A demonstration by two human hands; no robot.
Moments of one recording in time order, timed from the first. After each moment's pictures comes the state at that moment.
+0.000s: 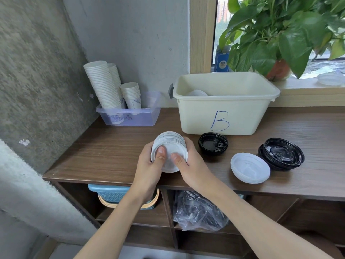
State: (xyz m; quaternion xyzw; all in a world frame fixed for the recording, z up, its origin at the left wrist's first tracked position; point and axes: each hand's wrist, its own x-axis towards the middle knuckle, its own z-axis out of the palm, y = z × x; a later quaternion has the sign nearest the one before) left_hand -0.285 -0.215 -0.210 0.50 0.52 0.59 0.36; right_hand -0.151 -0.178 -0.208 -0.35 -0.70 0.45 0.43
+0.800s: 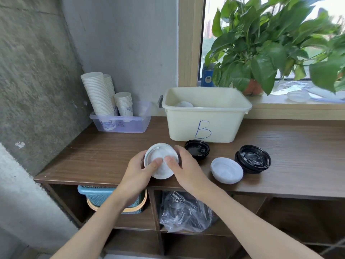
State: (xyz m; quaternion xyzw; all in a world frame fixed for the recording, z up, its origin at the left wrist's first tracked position) left_hand -0.283 -0.234 -0.193 0.54 0.51 0.53 0.42; right_hand -0.124 -0.202 -0.181 -0.44 -0.71 0.41 0.36
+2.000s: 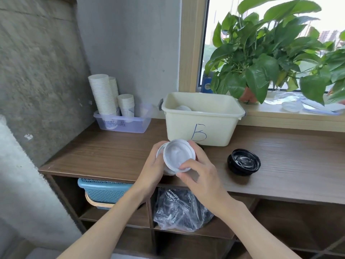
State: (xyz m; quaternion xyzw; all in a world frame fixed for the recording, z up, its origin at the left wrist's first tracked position) left_hand -0.225 -0.240 -0.175 0.51 0.51 0.56 0.42; right_hand -0.062 -0.228 -0.181 -0.32 -0.81 0.21 0.45
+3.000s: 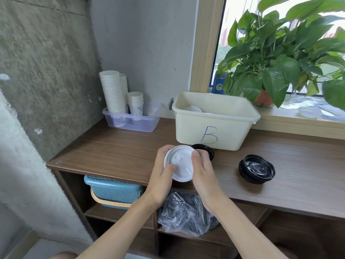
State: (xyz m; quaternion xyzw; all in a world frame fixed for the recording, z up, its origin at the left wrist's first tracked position) left_hand -0.224 -0.245 -0.191 0.53 0.47 0.61 0.35; right_hand -0.103 -0.221 -0.171 -0.42 -0.59 0.51 0.47
